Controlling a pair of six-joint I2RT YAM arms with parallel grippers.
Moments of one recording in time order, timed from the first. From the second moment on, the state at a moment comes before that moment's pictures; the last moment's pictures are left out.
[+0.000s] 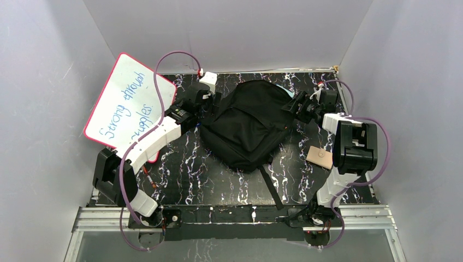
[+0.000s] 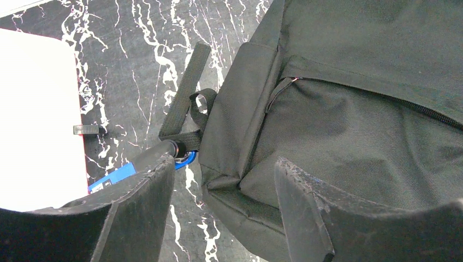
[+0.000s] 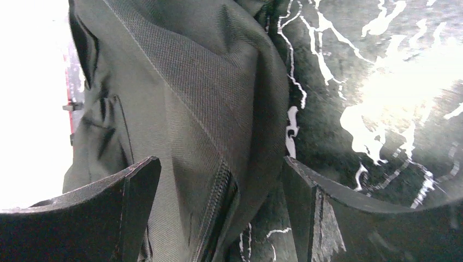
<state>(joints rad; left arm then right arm) -0.59 1.52 1.25 -0.30 -0.31 -0.07 -0.08 1.77 1.00 0.11 -0.56 0.53</state>
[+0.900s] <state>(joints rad) -0.59 1.52 1.25 -0.30 -0.34 -0.07 0.15 1.51 1.18 0.12 -0.68 0.44</state>
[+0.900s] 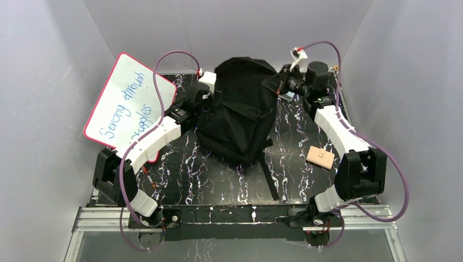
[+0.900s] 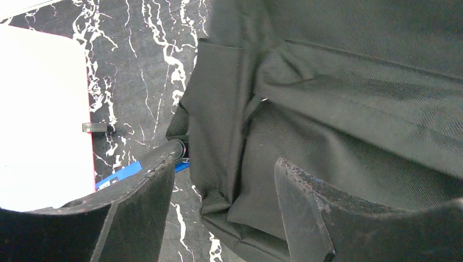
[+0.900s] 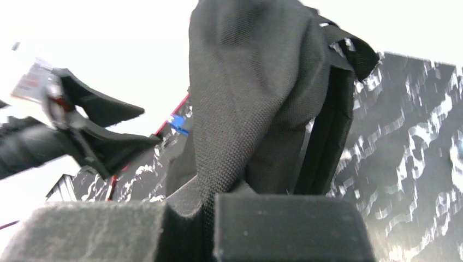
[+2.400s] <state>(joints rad) -0.58 1.51 1.25 -0.32 -0.51 -0.07 0.52 1.32 1.39 -0.16 0.22 -0.14</state>
